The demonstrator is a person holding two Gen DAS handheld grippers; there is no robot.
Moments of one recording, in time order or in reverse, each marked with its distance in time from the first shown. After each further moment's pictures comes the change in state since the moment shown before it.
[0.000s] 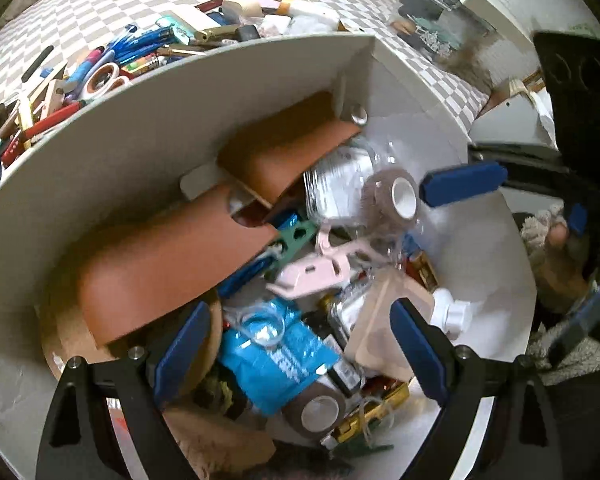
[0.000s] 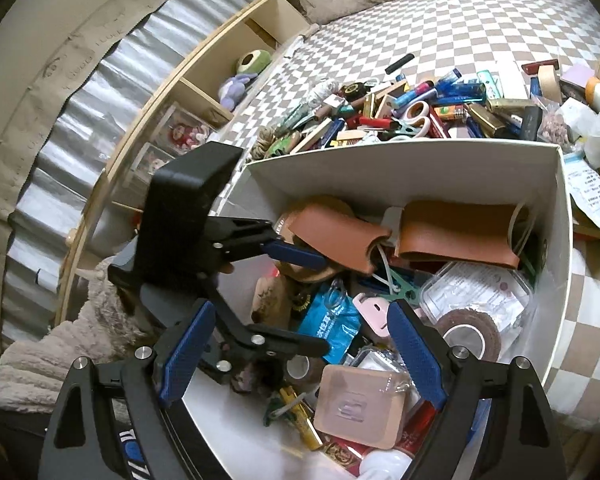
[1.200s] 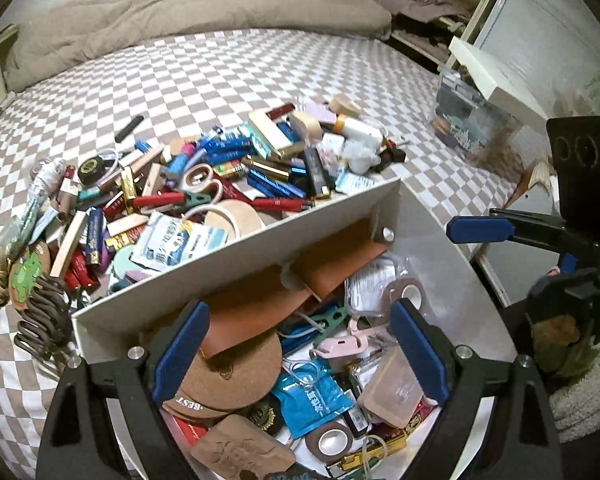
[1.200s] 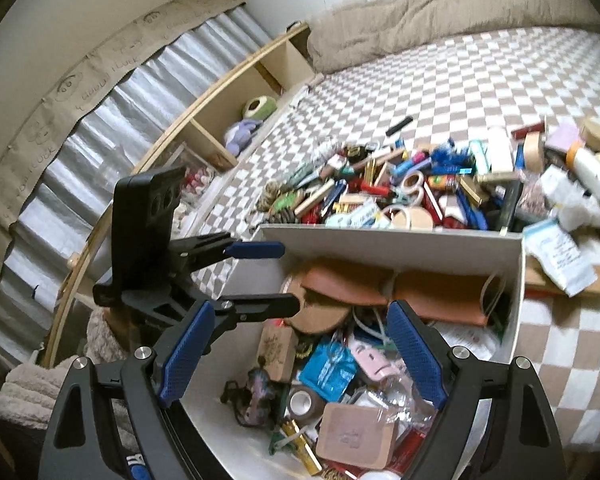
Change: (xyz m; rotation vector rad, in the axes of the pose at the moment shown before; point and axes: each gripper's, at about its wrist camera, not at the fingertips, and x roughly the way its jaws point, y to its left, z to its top) left arm -0.092 0.004 -0.006 -0.097 -0.334 0.175; right arm -0.041 0.022 0.020 -0.054 -0.181 -0.047
